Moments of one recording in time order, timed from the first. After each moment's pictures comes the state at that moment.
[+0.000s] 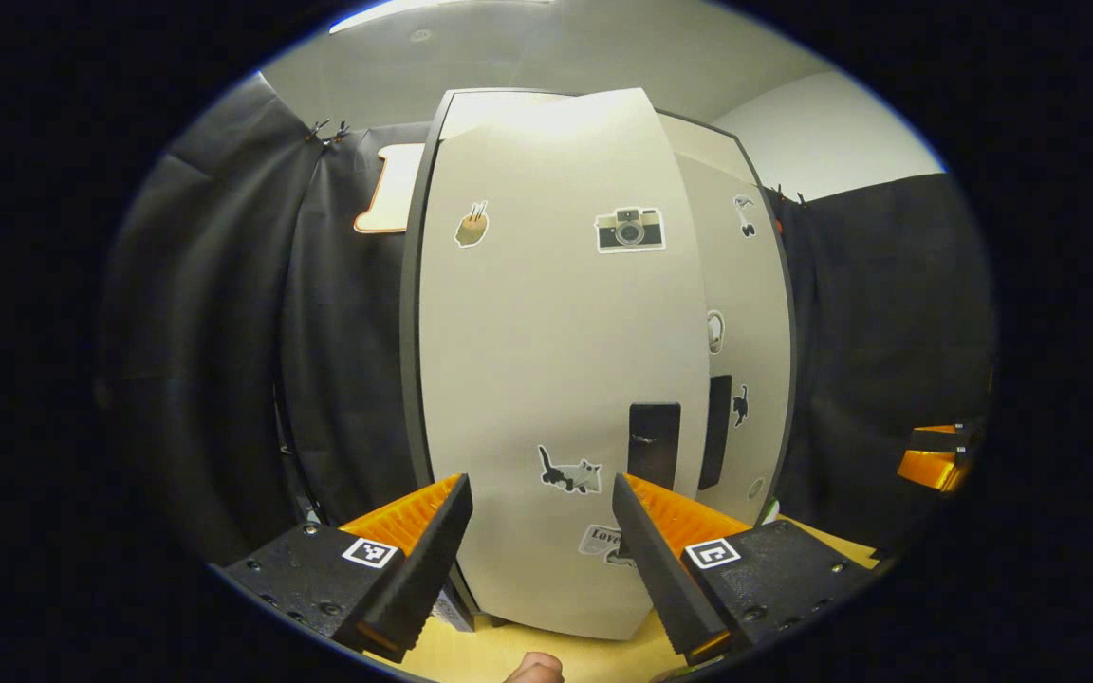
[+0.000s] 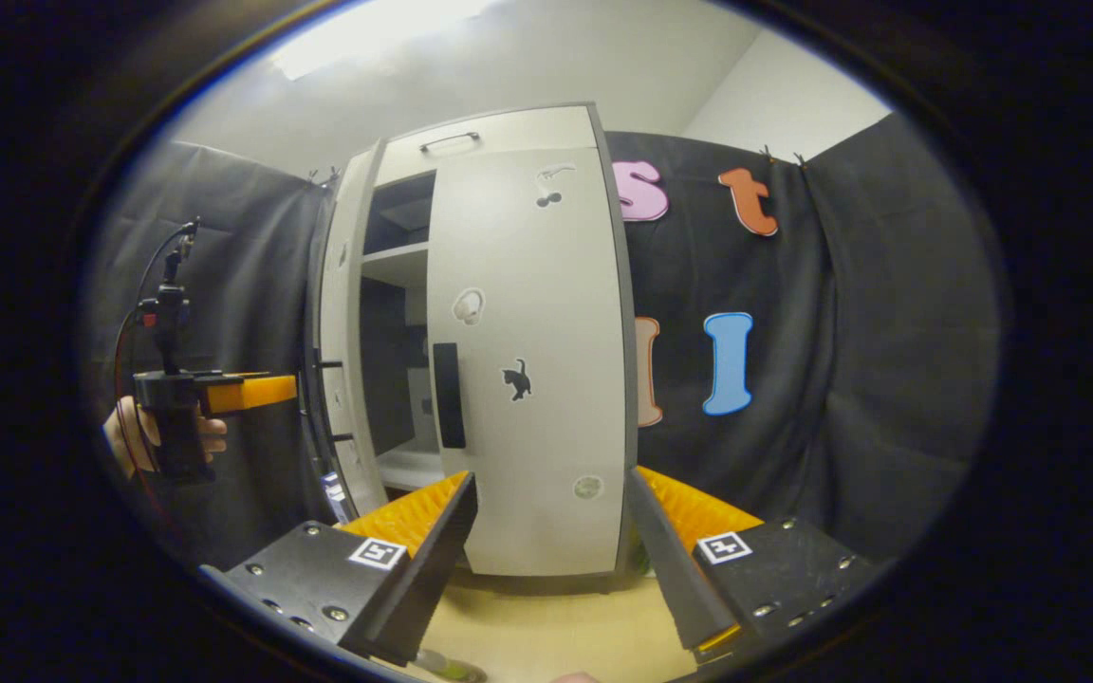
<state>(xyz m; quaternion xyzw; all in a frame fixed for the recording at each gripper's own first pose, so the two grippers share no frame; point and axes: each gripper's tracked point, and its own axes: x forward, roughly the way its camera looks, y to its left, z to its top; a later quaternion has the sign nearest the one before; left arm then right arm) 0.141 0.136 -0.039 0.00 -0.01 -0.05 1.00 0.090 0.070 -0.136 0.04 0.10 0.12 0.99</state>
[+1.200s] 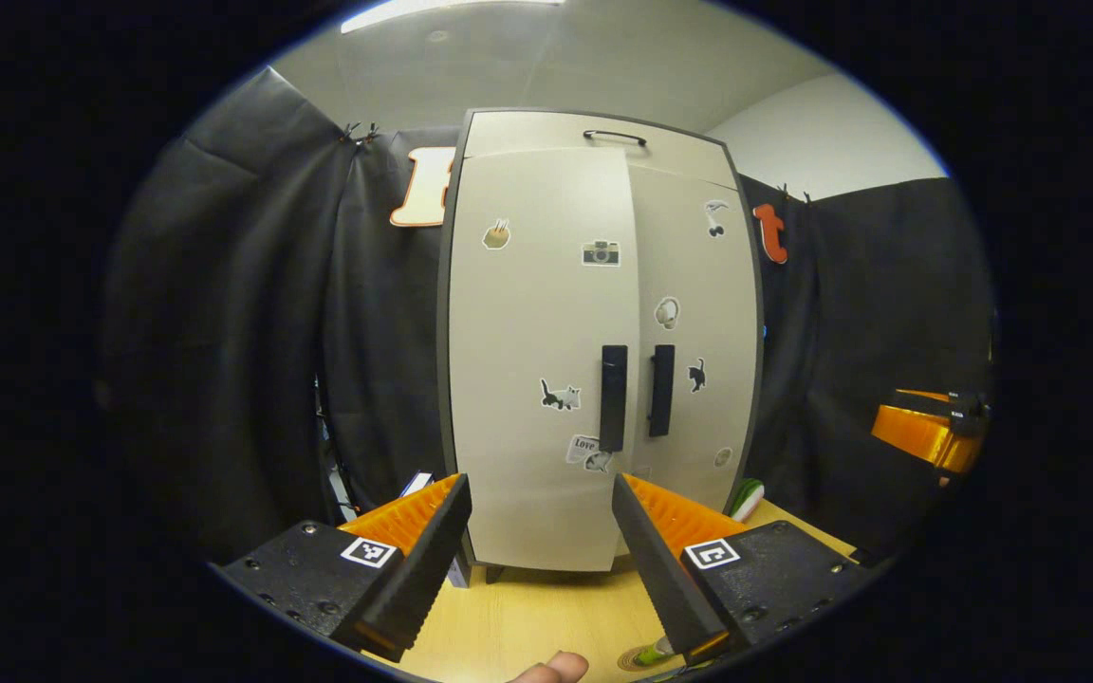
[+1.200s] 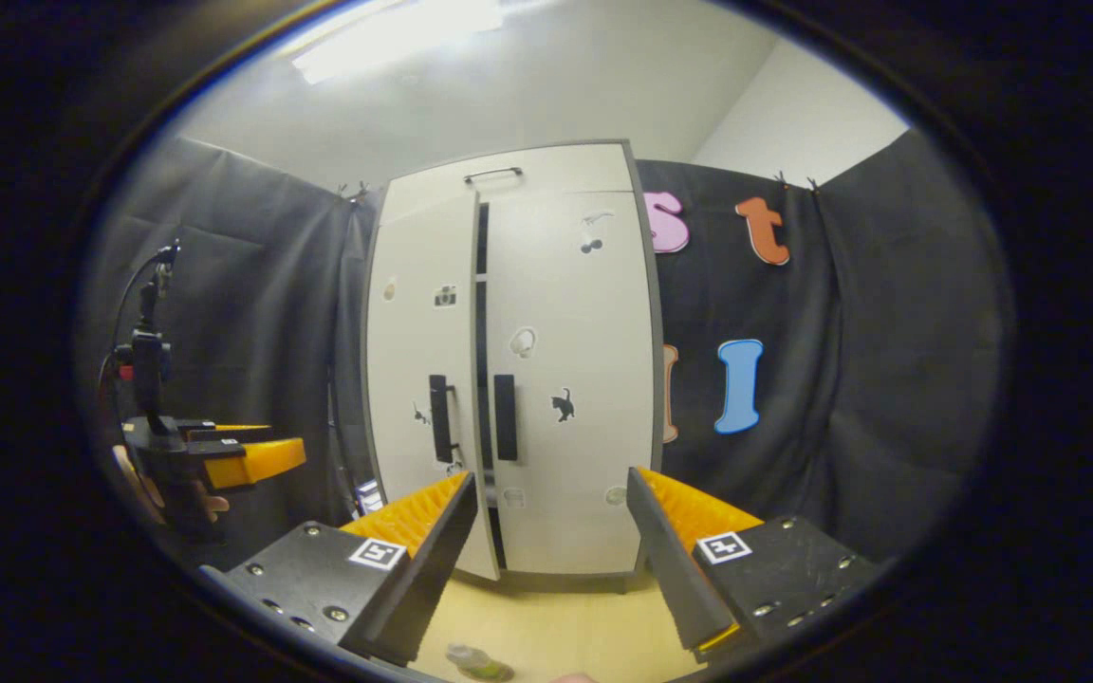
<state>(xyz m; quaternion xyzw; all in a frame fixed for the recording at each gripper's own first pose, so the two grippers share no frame) 0.004 0.114 -0.068 0.01 0.01 -0.01 1.00 0.020 0.109 -0.078 0.02 0.07 0.16 0.98</state>
